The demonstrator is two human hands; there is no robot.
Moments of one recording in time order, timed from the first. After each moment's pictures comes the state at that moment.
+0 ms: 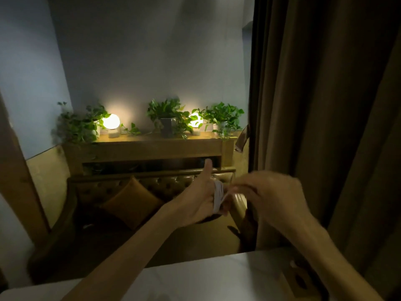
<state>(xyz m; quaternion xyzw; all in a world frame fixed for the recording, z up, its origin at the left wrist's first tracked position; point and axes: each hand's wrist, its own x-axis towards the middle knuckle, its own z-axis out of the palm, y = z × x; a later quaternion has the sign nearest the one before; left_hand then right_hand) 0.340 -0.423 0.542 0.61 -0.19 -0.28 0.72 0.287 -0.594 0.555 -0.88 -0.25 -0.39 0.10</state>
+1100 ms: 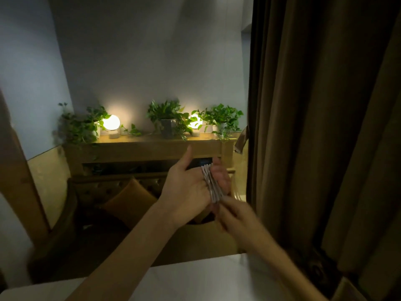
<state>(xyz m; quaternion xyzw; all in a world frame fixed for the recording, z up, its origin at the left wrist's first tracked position) 0.303 -0.407 0.572 0.29 -0.17 -0.33 0.88 0.283 -0.550 0.506 -0.80 -0.26 -0.09 0.53</state>
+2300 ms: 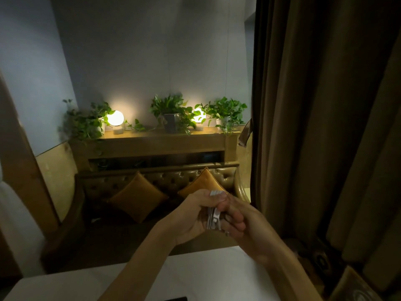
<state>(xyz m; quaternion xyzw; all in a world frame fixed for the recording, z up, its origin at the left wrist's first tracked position) 0.291 -0.393 0.520 0.59 -0.23 -0.27 0.72 0.260 -0.544 0.494 -0.59 -0.08 0.06 0.80</state>
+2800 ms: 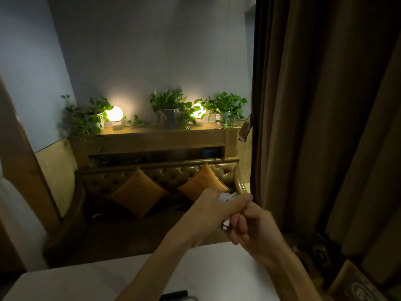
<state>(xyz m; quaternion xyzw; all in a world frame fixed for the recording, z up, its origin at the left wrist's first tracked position) 0.272 -0.425 0.521 0.79 -0.21 -0.08 0.57 0.250 -0.549 0.487 -0.52 -0.07 0.06 0.85</state>
